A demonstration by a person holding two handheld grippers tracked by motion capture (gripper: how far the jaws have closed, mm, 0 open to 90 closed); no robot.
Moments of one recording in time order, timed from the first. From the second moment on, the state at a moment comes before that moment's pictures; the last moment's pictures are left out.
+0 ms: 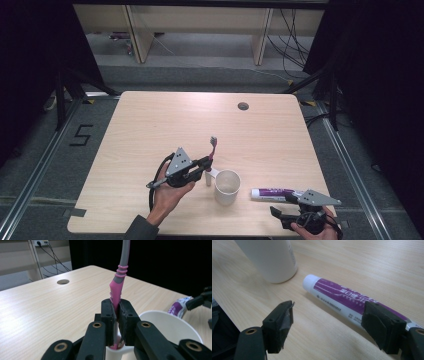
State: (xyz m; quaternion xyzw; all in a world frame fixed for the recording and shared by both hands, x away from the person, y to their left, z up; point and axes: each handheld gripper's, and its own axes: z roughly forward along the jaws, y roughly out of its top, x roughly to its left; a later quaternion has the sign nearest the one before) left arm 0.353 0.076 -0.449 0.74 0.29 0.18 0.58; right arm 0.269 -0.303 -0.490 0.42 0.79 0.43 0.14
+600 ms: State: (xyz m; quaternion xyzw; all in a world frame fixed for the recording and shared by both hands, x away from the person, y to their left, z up) left arm 0.348 0.085 -0.461 0.75 0.31 0.17 0.55; right arm 0.270 -0.303 -0.490 0.42 0.79 0.42 0.15
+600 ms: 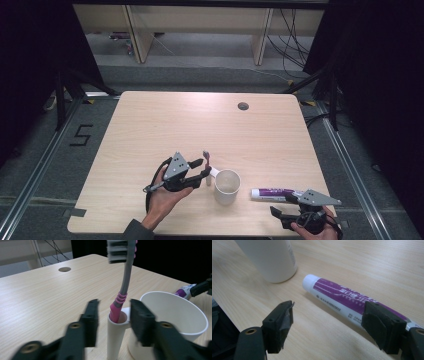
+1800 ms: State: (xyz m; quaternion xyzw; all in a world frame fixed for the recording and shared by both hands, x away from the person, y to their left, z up) left arm 0.287 0.159 -0.487 0.79 0.36 0.13 0.47; right arm 0.270 -0.300 -0.484 0.41 0.79 0.43 0.15
